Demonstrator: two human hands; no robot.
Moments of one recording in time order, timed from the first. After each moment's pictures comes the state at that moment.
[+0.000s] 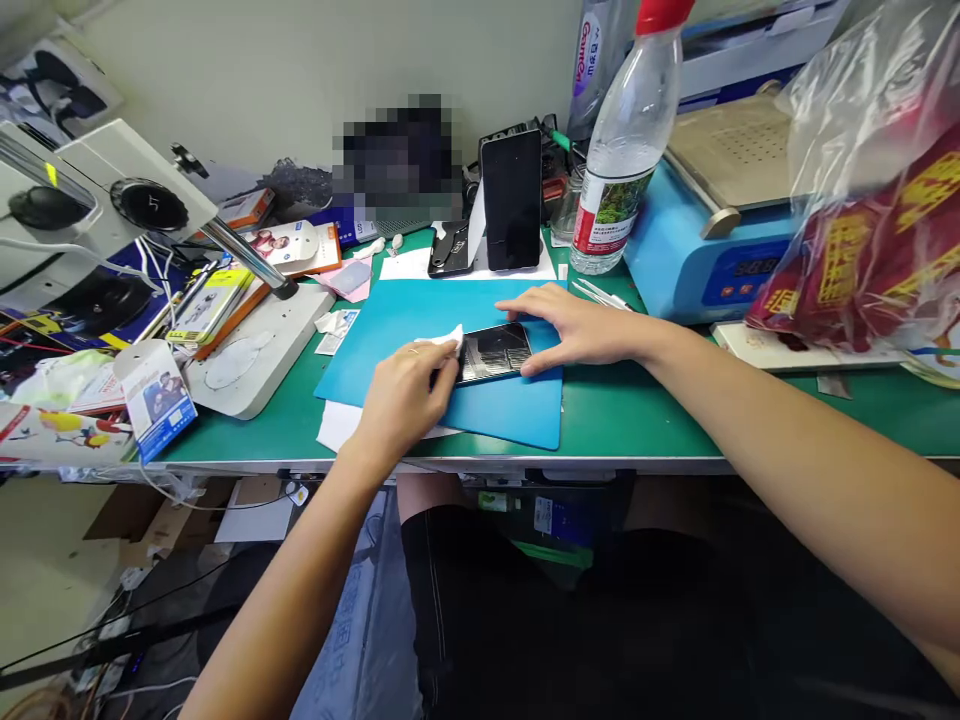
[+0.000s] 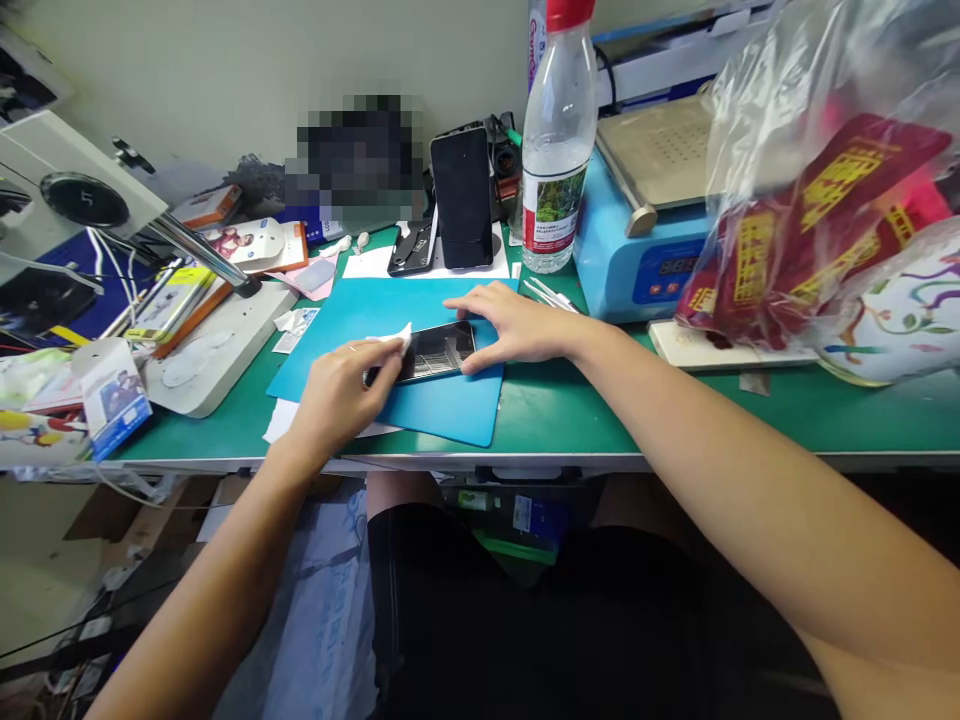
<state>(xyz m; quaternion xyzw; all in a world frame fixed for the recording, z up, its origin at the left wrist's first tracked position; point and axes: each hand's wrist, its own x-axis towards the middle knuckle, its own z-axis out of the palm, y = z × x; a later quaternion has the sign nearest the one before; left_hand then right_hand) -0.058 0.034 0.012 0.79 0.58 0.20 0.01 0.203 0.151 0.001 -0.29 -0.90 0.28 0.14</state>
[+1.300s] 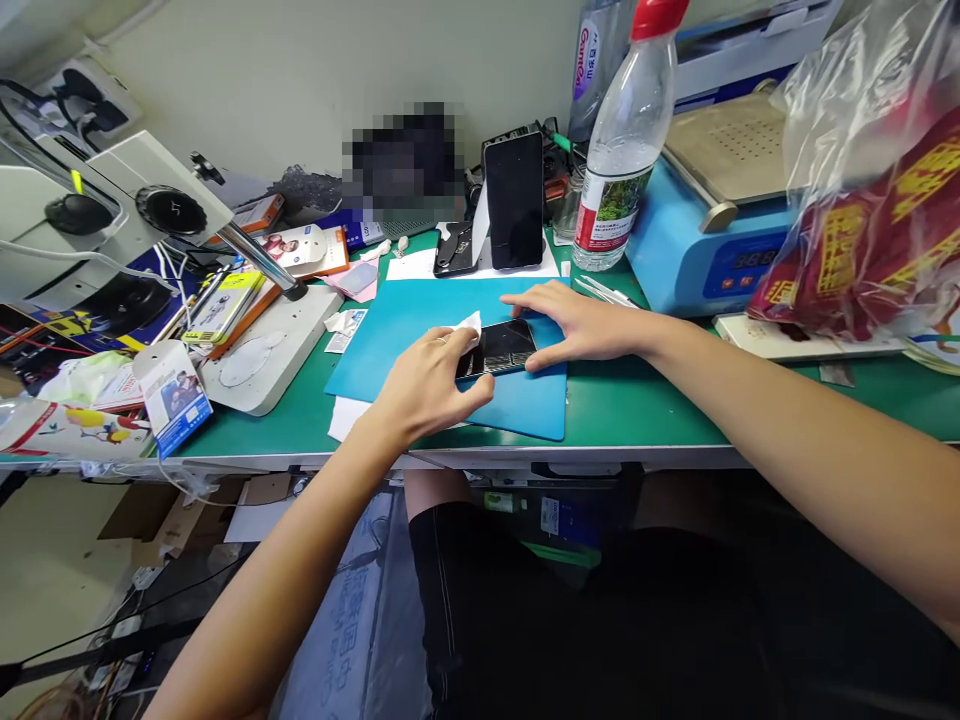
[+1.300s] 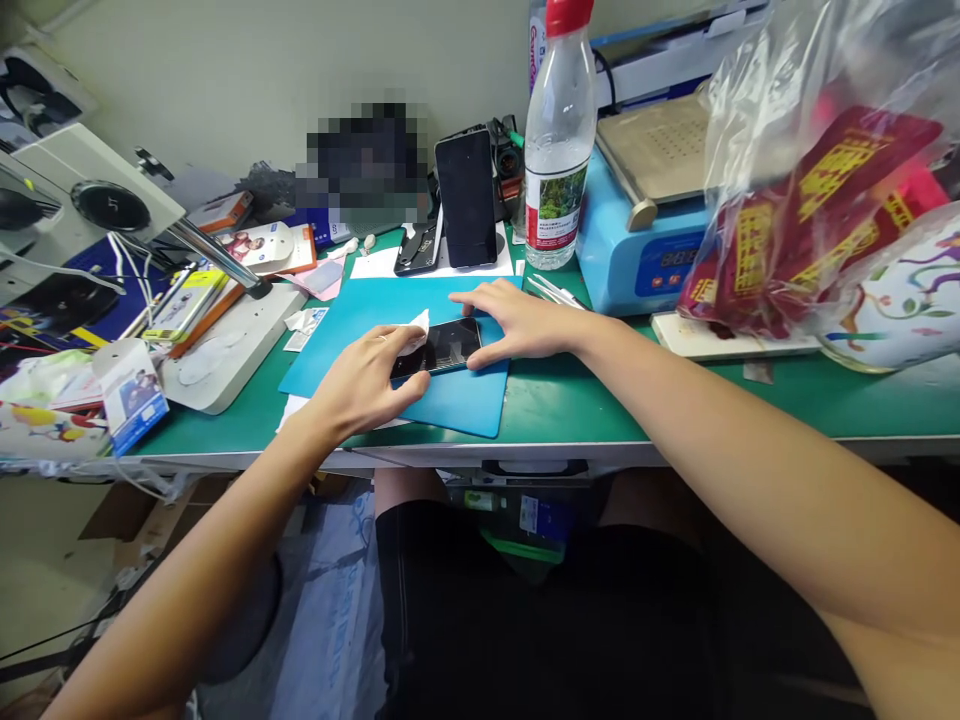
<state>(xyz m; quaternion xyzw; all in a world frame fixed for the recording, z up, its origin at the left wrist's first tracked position) -0.045 0.036 0.032 0.82 0.55 0.12 0.06 0.203 0.149 -0.001 -0.29 -0.91 0.25 0.15</state>
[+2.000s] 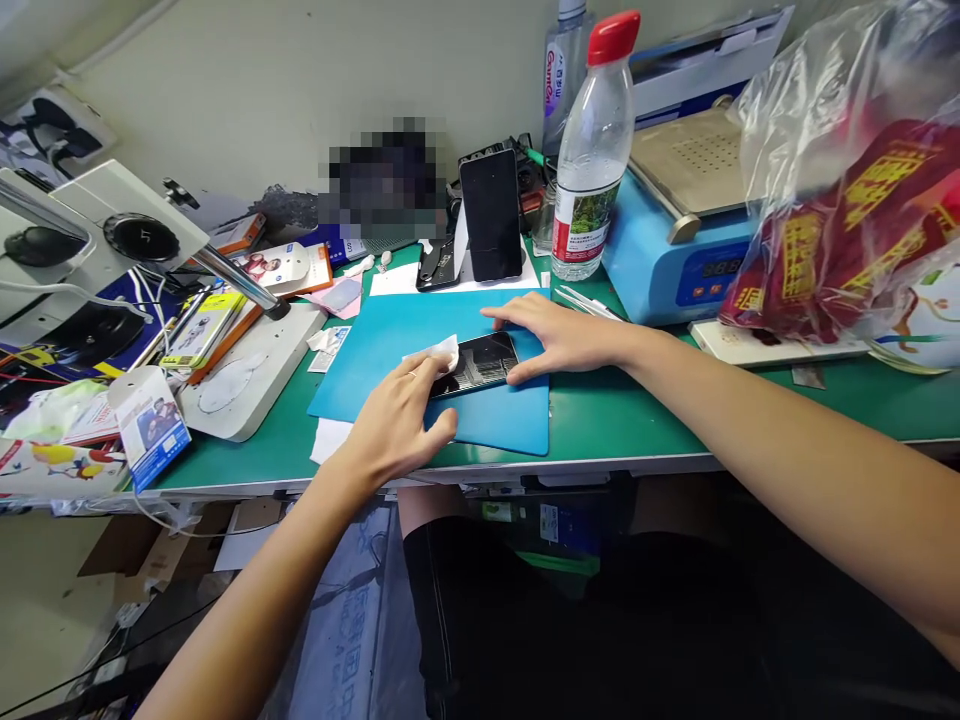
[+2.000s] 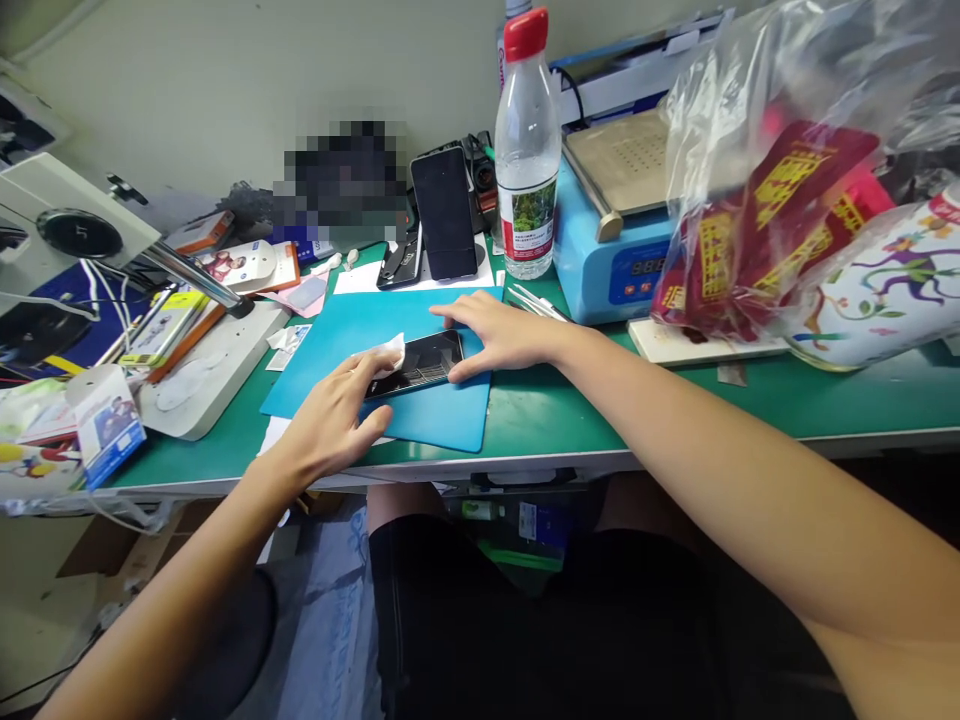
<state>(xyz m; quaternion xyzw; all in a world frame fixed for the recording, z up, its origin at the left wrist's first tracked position) -0.059 0.024 0.023 0.84 0.51 0.15 0.09 0.204 0.147 -0.002 -0.28 -0.91 0.27 0.16</state>
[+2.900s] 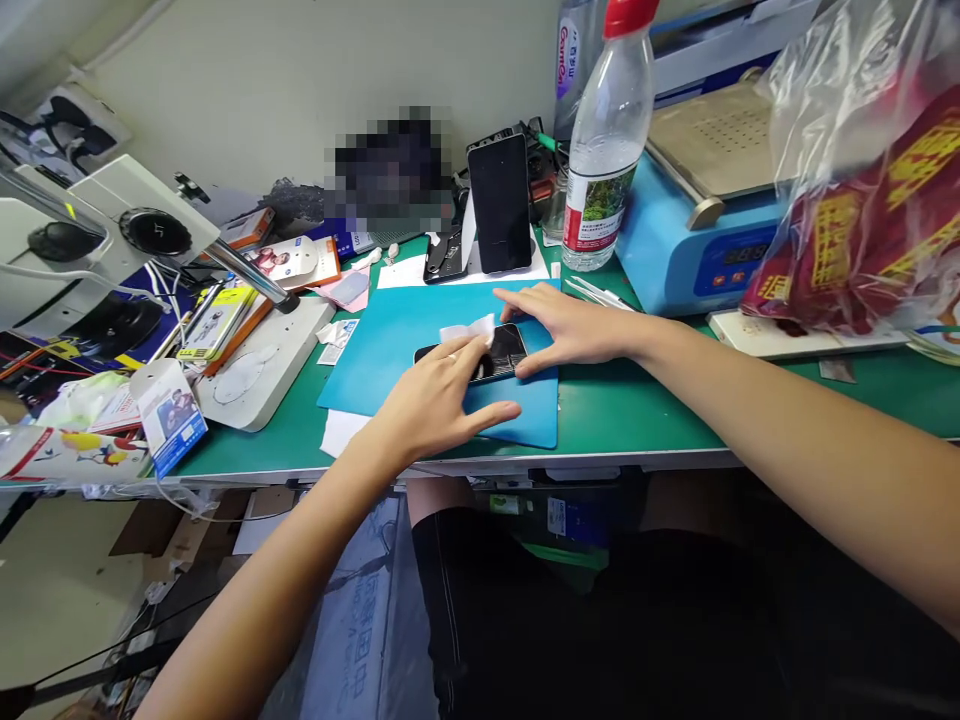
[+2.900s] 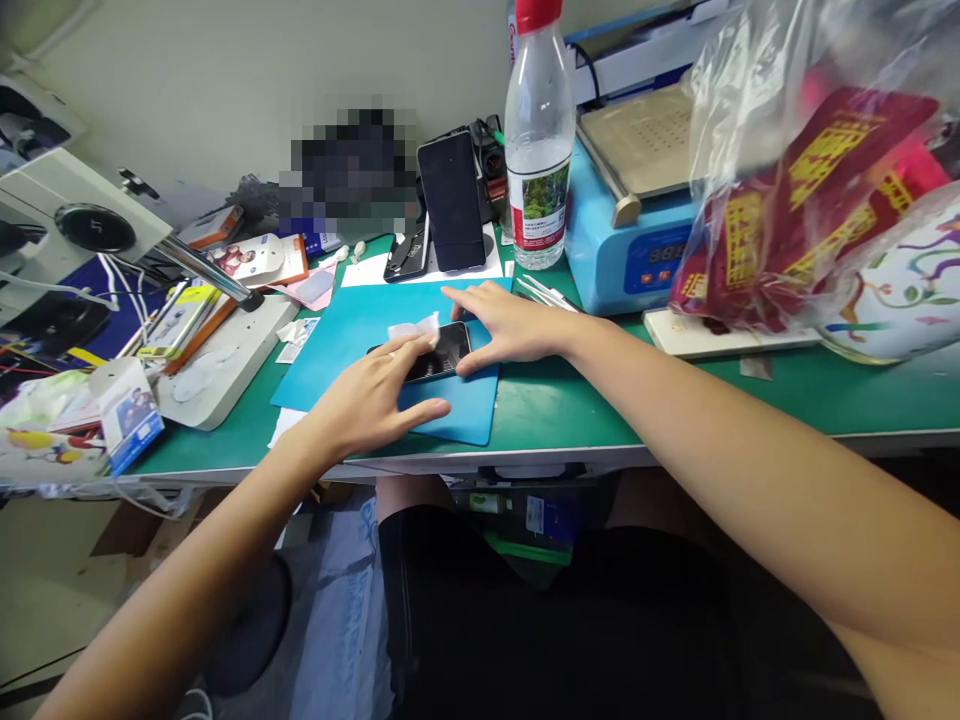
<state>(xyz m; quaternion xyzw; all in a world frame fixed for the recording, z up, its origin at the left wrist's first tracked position) -0.036 0.036 0.024 0.87 0.47 0.09 0.06 0.203 0.149 -0.006 -0.29 -0.91 0.26 0.15</state>
